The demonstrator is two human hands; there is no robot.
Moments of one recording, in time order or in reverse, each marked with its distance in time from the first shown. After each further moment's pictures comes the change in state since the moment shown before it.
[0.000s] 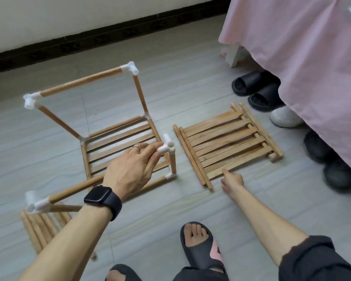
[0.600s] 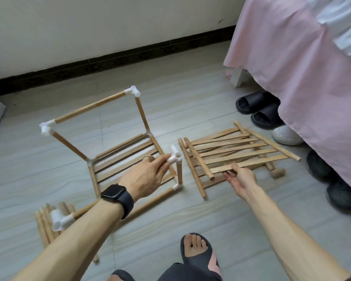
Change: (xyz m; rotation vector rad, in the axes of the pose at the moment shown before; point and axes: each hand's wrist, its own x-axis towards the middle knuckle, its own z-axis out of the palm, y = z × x) left_hand -0.002 0.033 -0.016 -0.112 -0.186 -0.176; right_hand -0.033 -0.071 -0.027 0.522 -0.248 -0.066
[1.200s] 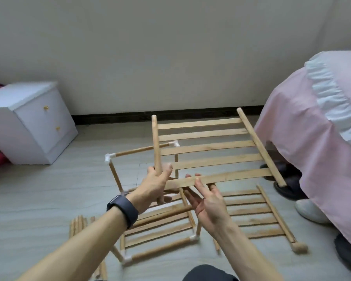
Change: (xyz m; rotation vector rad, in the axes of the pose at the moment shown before) left_hand -0.078 0.012 -0.093 -1.223 0.236 -0.338; right_hand -0.225 -0.005 0.127 0.100 -0.750 0.015
